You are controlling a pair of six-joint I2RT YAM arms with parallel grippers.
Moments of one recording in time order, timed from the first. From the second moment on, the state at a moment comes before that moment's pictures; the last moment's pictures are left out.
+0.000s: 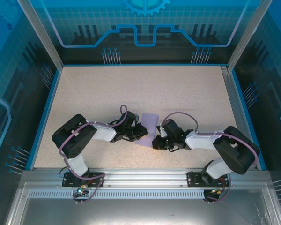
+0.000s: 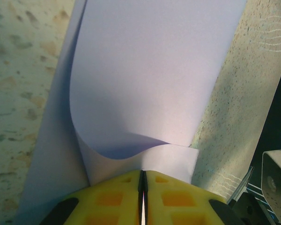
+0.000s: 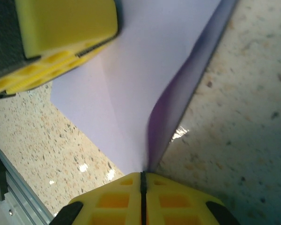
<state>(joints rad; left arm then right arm) -0.66 1.75 0.65 0.31 0.40 -1.15 0.73 1.47 0.49 -0.01 -0.40 0.76</state>
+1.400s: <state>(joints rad) -0.66 1.70 0.65 0.30 0.40 -1.11 0.69 1.61 0.54 0.13 -0.48 0.83</state>
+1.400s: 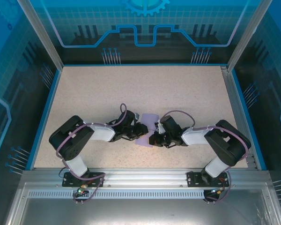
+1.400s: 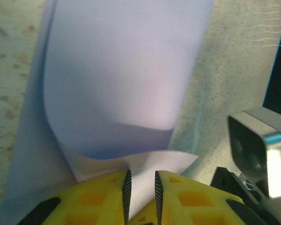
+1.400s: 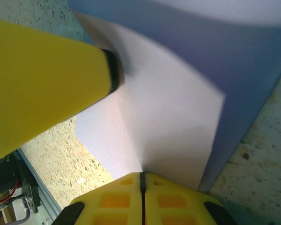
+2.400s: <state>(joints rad) -0.64 1.77 0.67 0.32 0.39 -1.09 0.68 1.59 0.56 0.06 -0.47 0.76</state>
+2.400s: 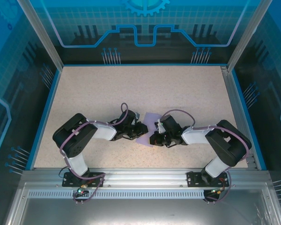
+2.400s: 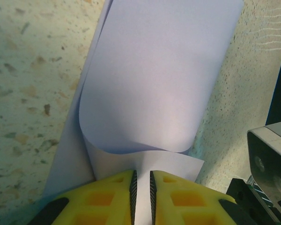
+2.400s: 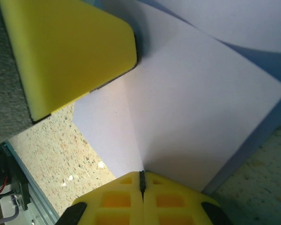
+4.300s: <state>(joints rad) -0.55 1.67 0.75 0.16 0.43 -0.98 0.63 1.56 0.56 -0.04 -0.51 0.67</state>
